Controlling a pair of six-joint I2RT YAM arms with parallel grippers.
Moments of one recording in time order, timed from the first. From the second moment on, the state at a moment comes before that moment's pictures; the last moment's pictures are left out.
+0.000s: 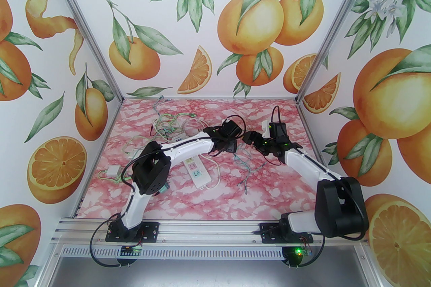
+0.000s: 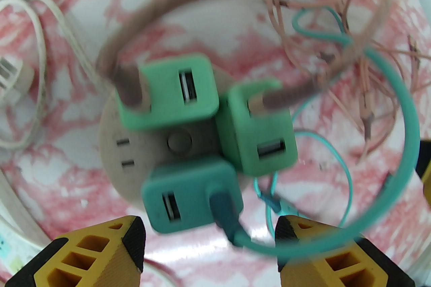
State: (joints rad) left arm -0.90 2.17 1.78 -0.69 -0.27 -0.67; right arm 0.11 1.42 0.80 -0.20 -0.42 0.65
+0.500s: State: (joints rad) left arm -0.86 2.27 1.87 -0.73 -0.29 -0.64; right arm 0.11 1.41 0.77 -0.18 -0.43 0.67
